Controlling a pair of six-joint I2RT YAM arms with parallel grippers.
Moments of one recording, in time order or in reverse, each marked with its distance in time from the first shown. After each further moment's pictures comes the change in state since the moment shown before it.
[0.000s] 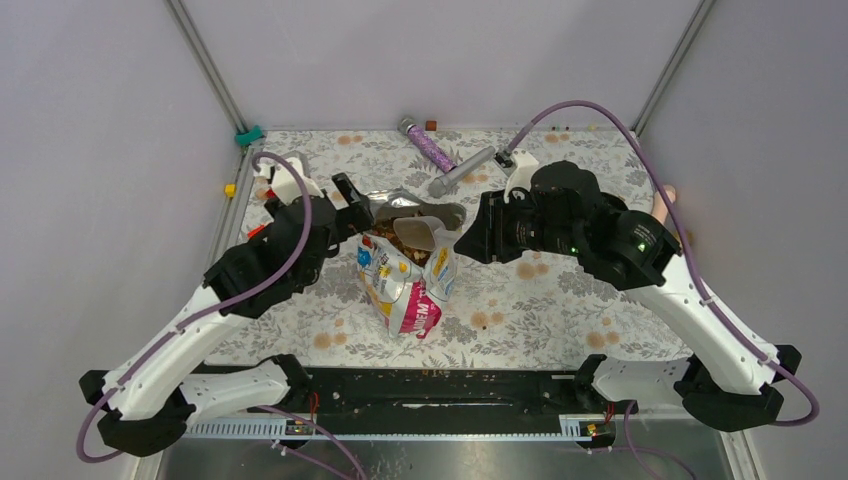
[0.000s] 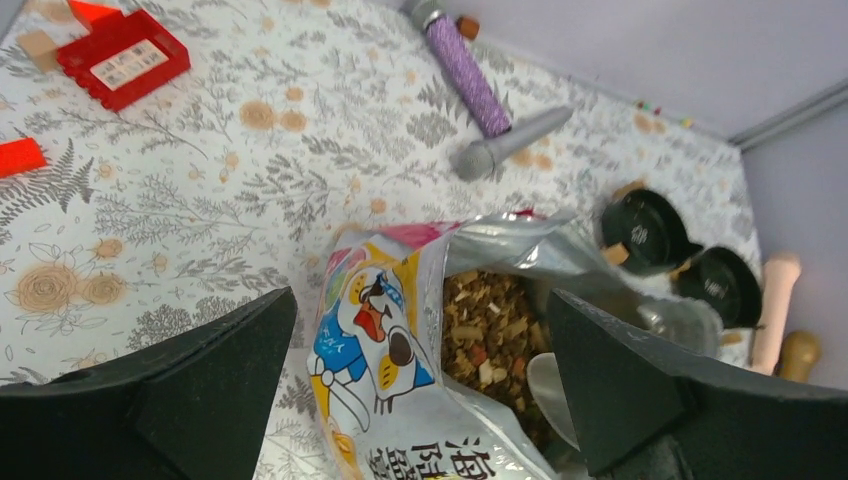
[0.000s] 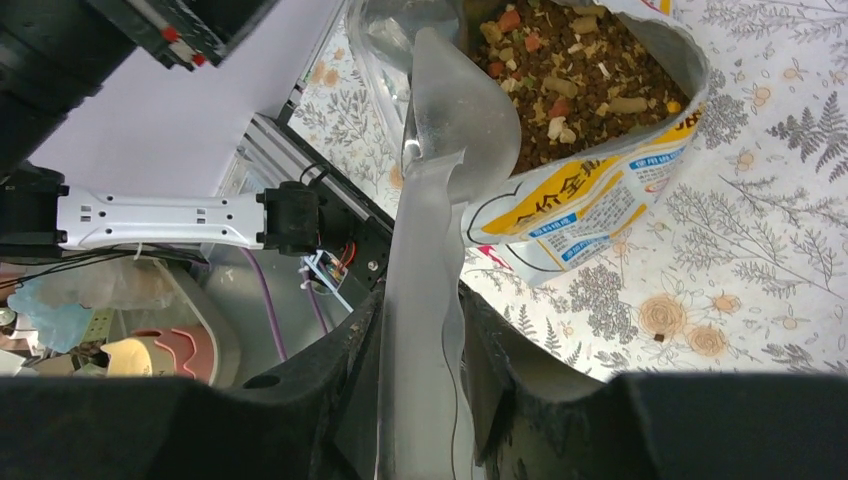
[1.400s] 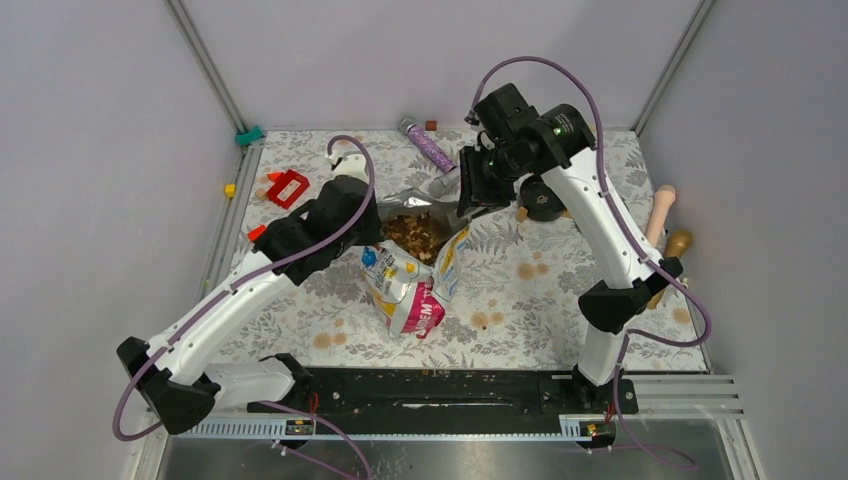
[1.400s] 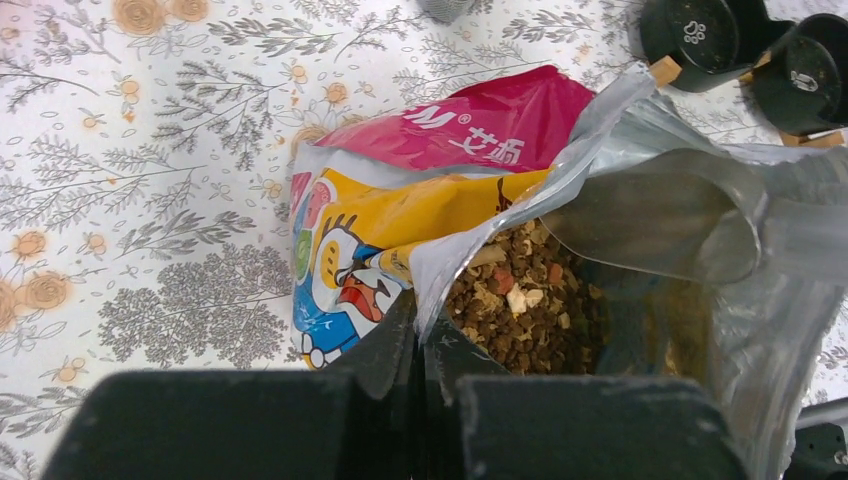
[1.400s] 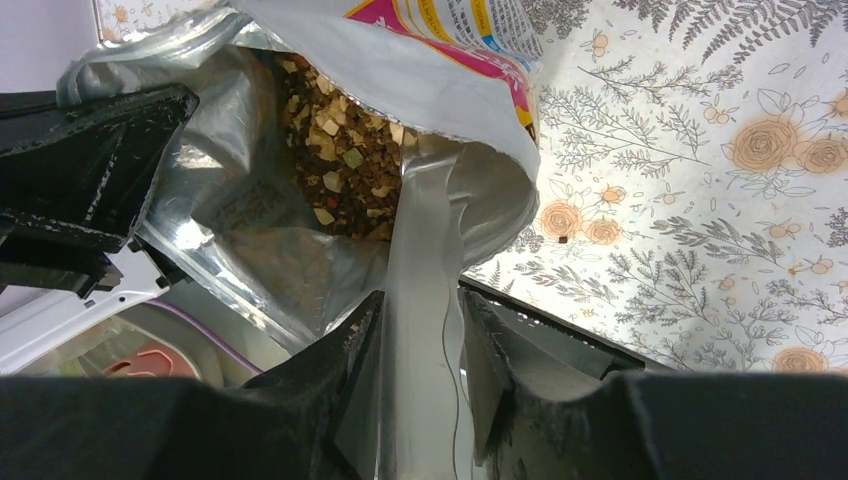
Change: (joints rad) left arm 0.138 0.214 -0.025 0.016 0.438 0.192; right arm -0.240 0.667 0.748 -0.632 -0.051 -0.074
